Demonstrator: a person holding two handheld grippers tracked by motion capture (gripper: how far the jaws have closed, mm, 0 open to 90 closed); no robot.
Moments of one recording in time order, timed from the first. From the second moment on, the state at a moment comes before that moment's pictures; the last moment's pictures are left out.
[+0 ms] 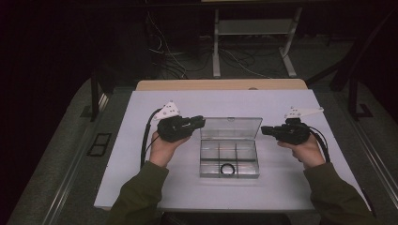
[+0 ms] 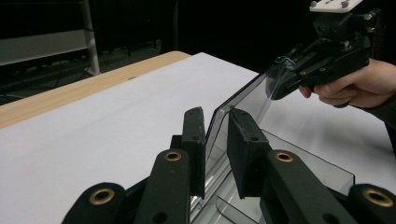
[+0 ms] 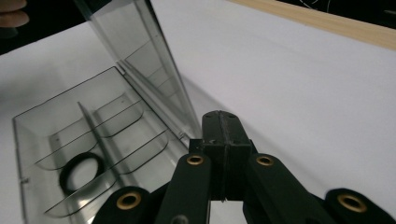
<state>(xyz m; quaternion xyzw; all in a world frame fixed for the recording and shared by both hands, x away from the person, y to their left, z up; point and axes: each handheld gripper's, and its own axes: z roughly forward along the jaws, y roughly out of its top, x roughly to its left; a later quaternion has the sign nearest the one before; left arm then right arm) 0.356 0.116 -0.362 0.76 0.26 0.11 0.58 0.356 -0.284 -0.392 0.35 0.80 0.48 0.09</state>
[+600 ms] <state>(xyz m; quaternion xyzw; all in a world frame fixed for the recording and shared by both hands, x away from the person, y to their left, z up) 0.329 0.116 -0.366 0.78 0.24 0.11 0.57 0.320 -0.277 -0.375 0.30 0.80 0.53 0.05</state>
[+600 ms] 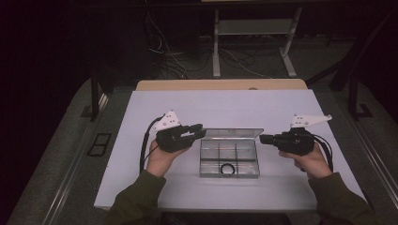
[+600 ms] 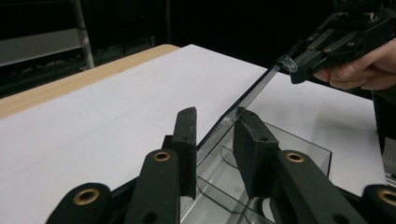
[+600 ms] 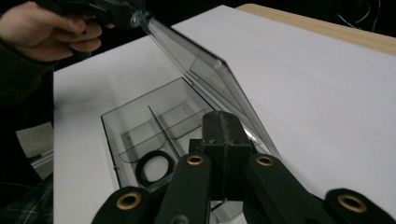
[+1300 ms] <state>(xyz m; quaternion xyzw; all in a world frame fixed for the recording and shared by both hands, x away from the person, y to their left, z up) 0.302 0.141 -0.388 0.79 0.26 0.08 0.55 0.302 -0.274 -0.379 0.28 0.80 0.52 0.04</state>
